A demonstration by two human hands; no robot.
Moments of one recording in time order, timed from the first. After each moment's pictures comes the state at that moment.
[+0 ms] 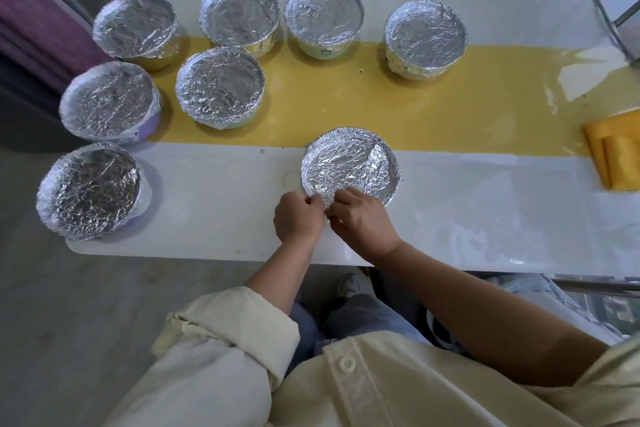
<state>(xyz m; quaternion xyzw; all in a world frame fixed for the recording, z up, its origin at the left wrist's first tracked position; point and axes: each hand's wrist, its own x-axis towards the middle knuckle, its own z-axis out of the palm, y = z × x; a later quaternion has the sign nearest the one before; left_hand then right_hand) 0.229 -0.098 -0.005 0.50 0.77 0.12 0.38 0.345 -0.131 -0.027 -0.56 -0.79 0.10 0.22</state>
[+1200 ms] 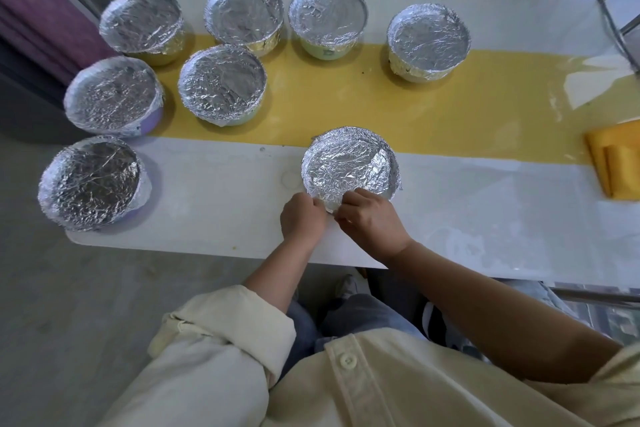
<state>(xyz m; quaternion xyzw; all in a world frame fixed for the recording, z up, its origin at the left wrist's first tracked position) 0.235 -0.101 -0.016 0.52 0.74 0.08 0.42 0.368 -0.134 -0.023 -0.54 -0.81 0.09 0.20</state>
